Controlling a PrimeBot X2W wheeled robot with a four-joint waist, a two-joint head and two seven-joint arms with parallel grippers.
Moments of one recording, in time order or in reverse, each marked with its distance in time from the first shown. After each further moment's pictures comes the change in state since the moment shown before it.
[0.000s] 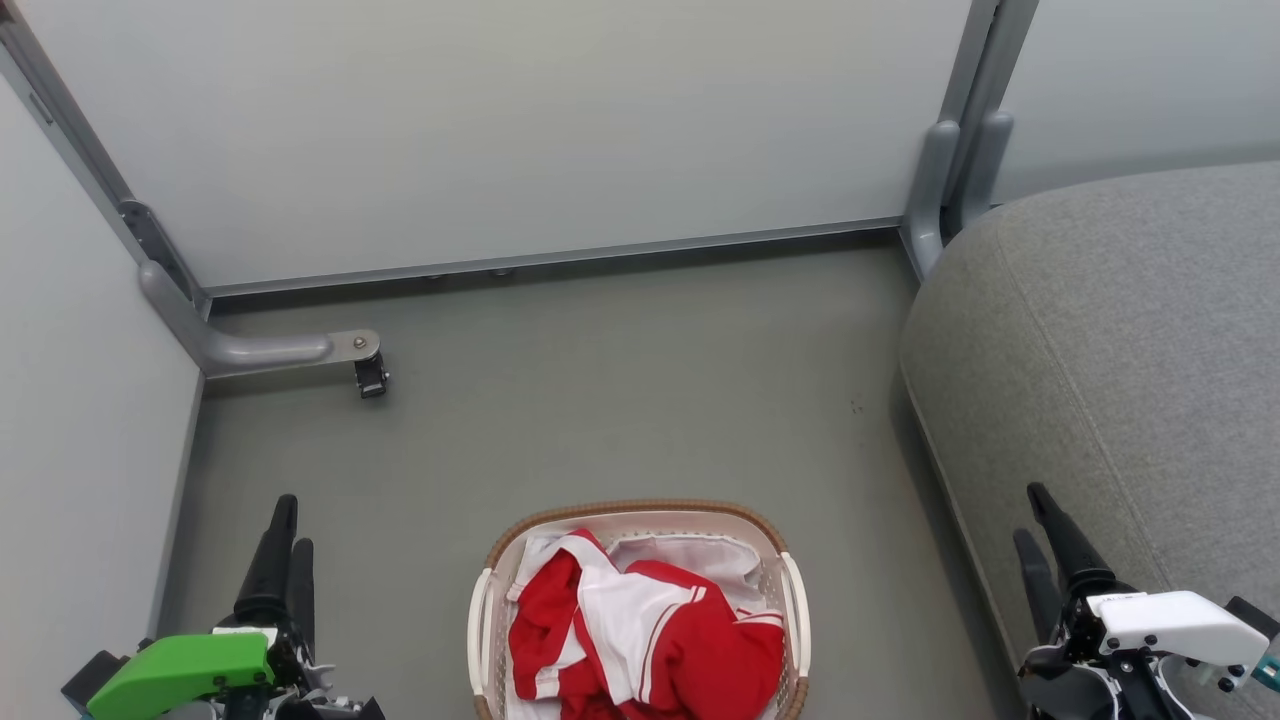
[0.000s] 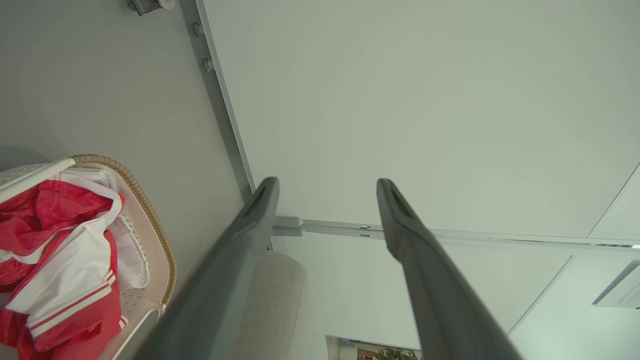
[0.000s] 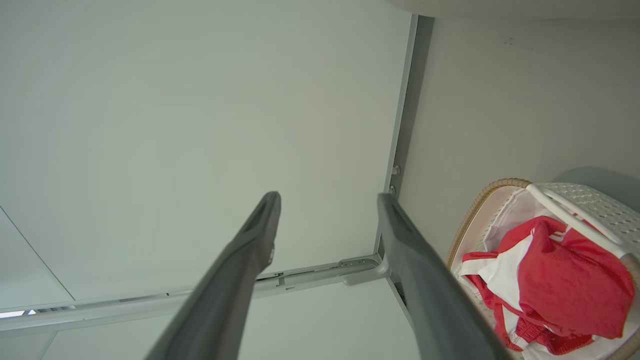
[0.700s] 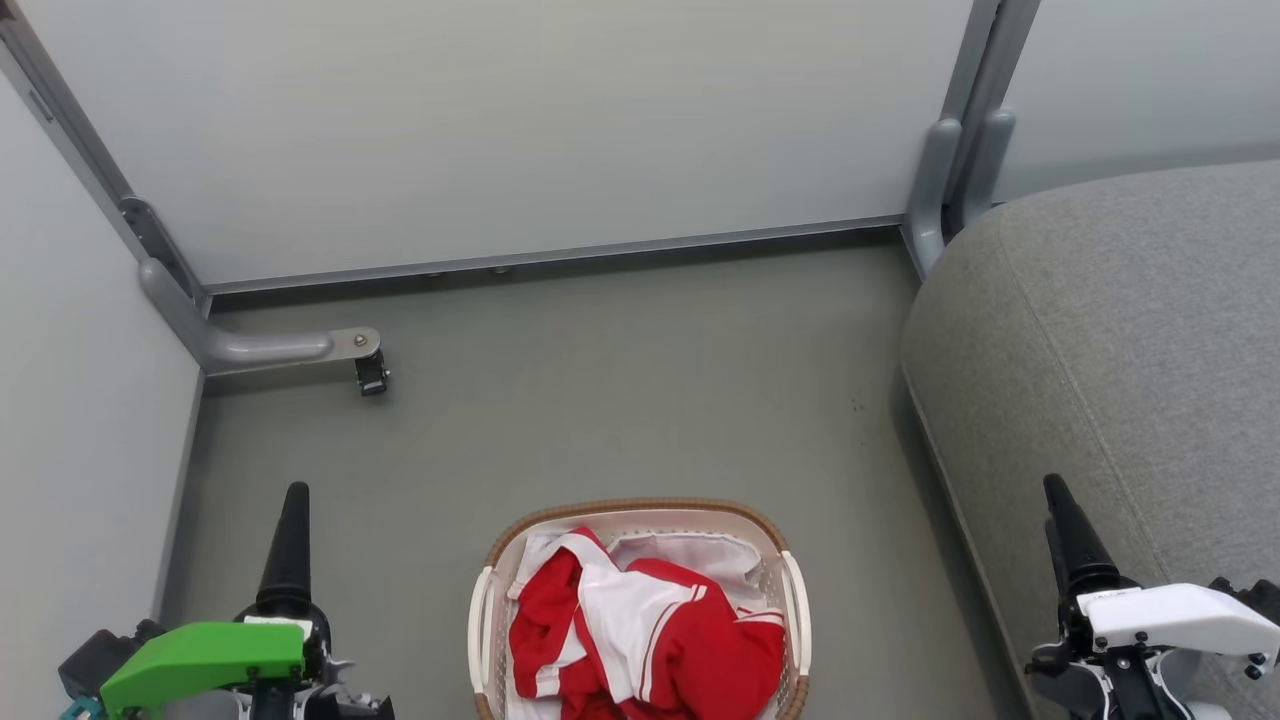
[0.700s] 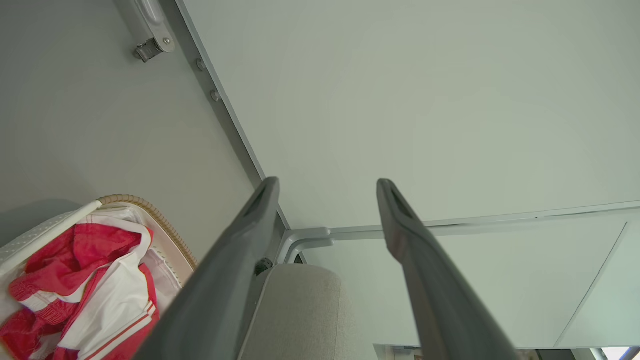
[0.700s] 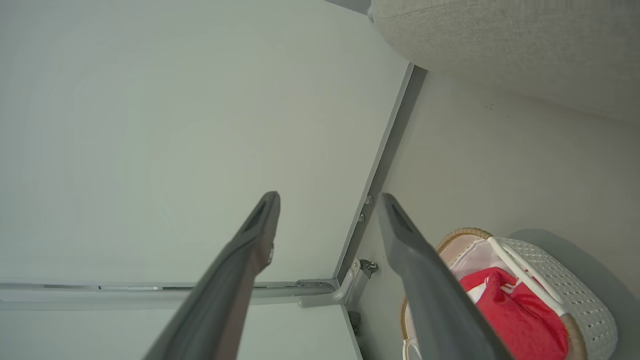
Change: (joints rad) left arm 0.021 0.000 -0.055 -0.080 0.187 0.039 -0.093; right arm 0.004 -0.002 0.000 -0.024 -0.224 0.000 -0.095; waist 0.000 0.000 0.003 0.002
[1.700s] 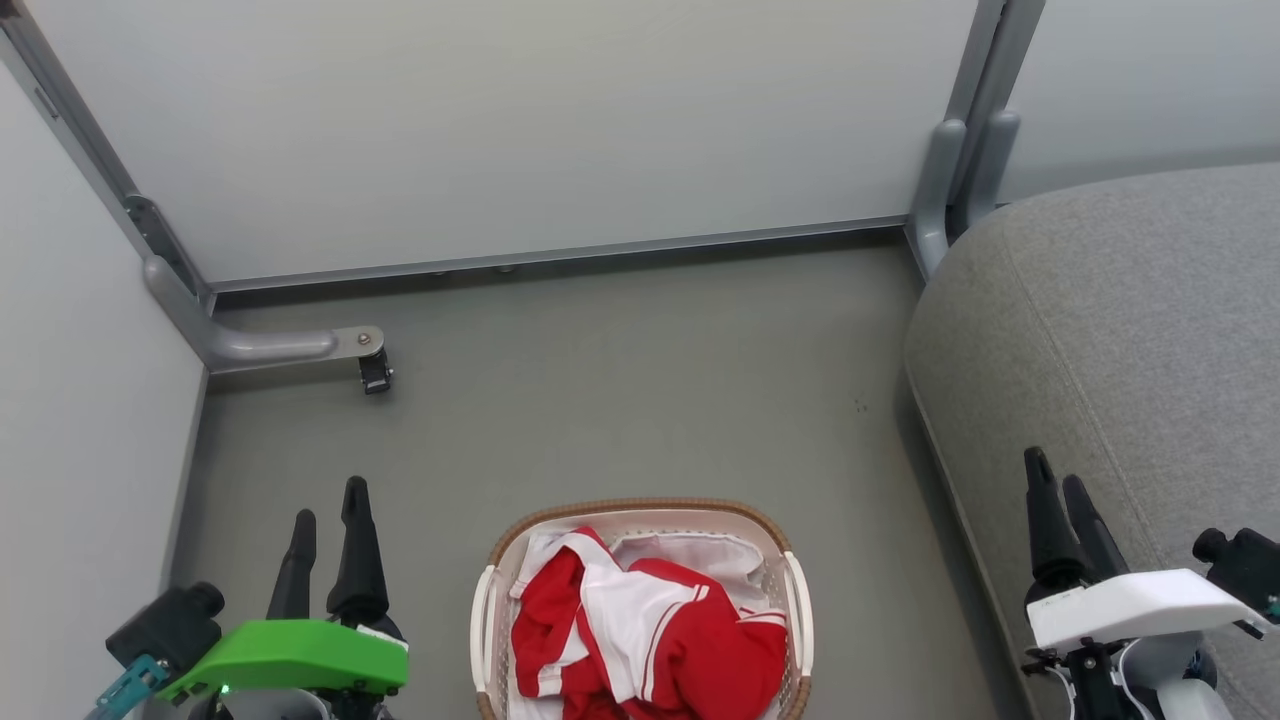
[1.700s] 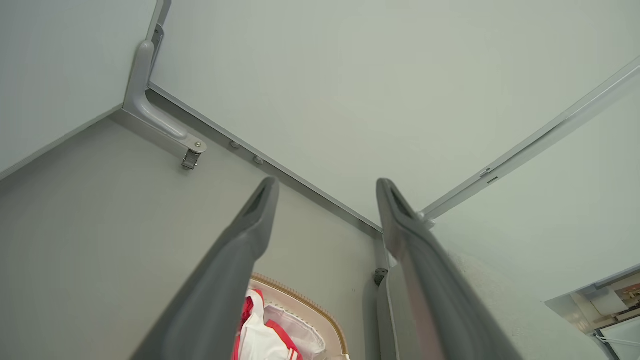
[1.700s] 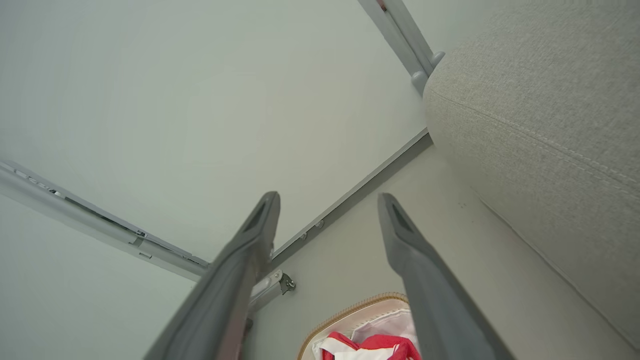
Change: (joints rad) left arm 0.041 0.002 -0.104 -0.094 0.615 0.069 -0.102; right arm 0.022 -0.007 0.040 -0.109 -0.522 0.000 -0.102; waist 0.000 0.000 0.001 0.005
